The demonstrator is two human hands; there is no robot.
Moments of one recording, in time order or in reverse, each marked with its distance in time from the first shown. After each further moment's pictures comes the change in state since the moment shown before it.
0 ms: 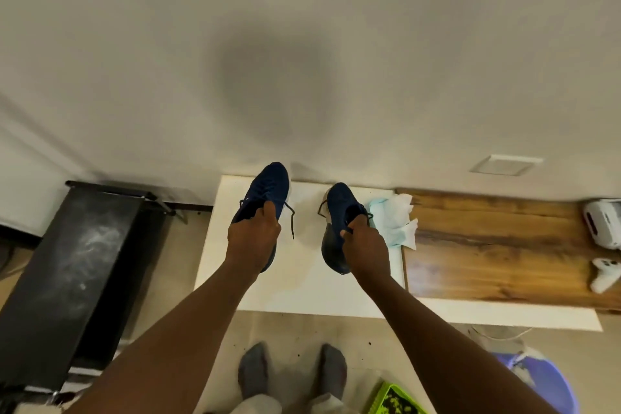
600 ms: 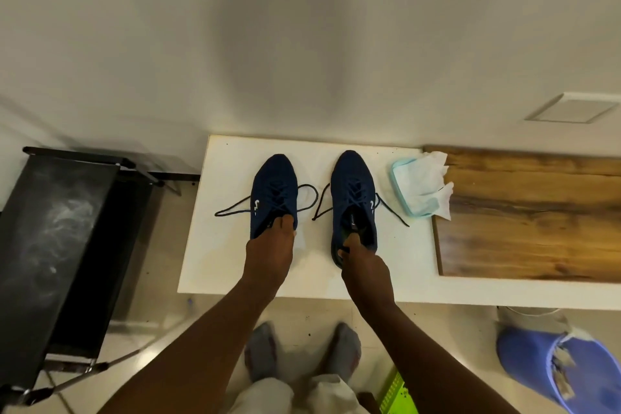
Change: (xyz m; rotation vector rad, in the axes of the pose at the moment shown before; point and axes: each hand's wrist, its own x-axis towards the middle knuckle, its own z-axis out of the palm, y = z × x) left_hand 0.018 0.060 0.145 -0.401 -0.028 -0.027; right_hand -0.024 0.058 0.147 -0.081 -0.087 -0.095
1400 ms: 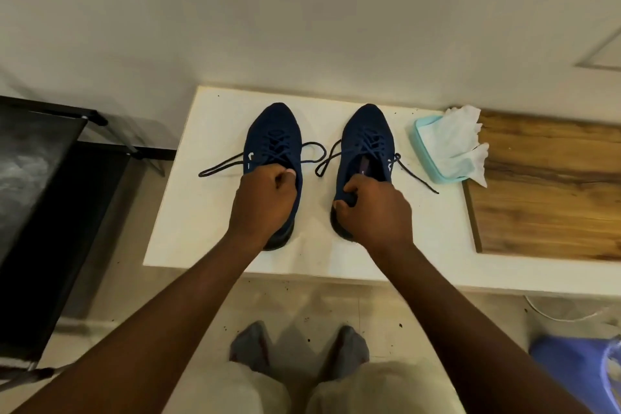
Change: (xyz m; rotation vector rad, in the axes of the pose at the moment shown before) left_hand 0.016 -0.019 0.048 -0.732 0.298 -0.082; right_hand 0.033 -0.002 0.035 -0.048 0.206 -0.071
